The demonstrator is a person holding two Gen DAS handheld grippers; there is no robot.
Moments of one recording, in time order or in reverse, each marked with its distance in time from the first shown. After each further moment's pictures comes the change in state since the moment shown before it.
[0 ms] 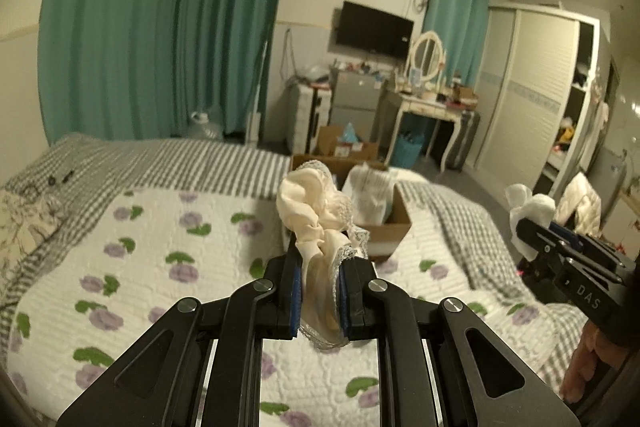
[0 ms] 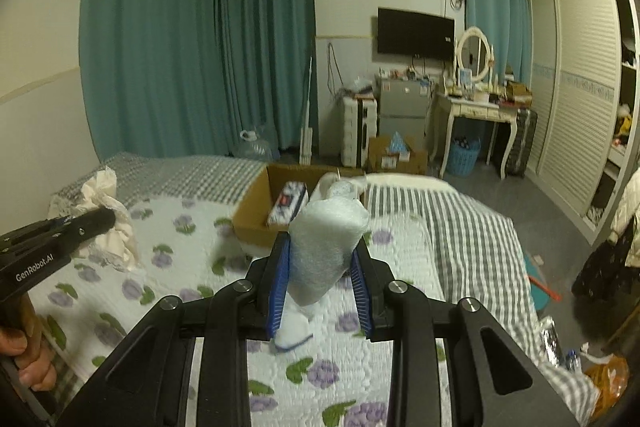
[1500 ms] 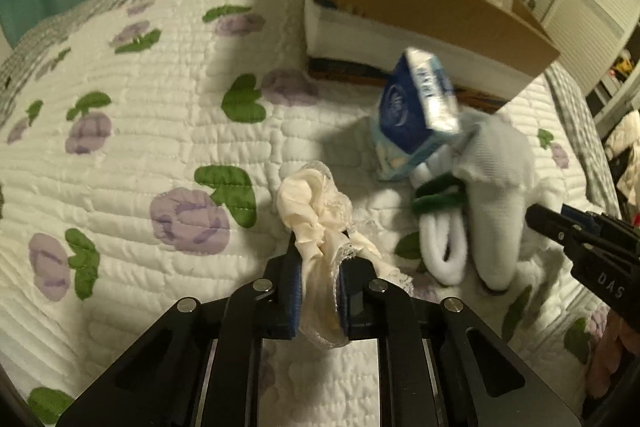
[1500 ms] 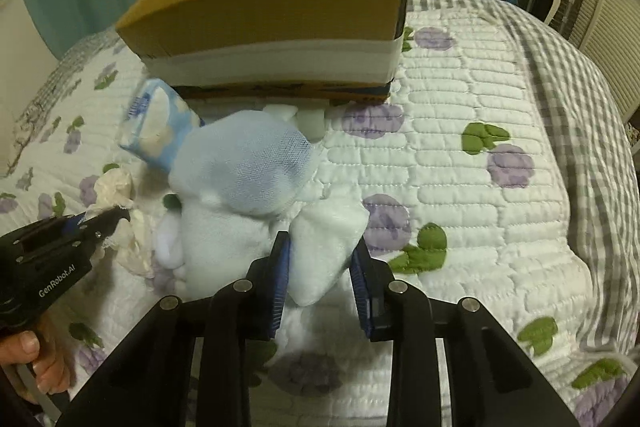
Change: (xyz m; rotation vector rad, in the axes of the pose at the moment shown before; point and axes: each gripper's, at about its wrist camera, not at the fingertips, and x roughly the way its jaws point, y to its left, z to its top) left arm 0.209 0.035 -0.137 -0.026 0.546 0.106; right arm 0.236 -0.032 -0.127 0.057 0.599 0.072
